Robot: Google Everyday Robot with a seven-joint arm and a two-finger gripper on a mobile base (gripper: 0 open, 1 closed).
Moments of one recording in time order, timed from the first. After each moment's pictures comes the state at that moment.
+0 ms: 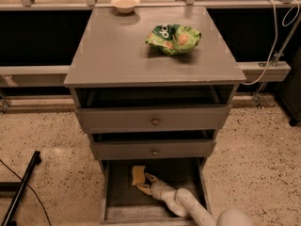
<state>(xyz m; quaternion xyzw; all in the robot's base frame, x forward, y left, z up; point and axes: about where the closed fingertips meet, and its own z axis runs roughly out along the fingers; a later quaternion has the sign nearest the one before) 0.626 0.039 0.115 -0.35 0.72 0.28 0.53</state>
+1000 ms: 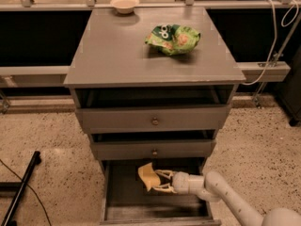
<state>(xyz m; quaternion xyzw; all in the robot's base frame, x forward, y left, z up) 0.553 -0.035 0.306 -0.53 0.51 0.36 0.57</state>
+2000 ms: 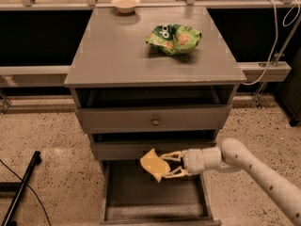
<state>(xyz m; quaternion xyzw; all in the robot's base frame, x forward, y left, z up) 0.516 -0.060 0.497 -0.66 0.43 0.35 0.51</state>
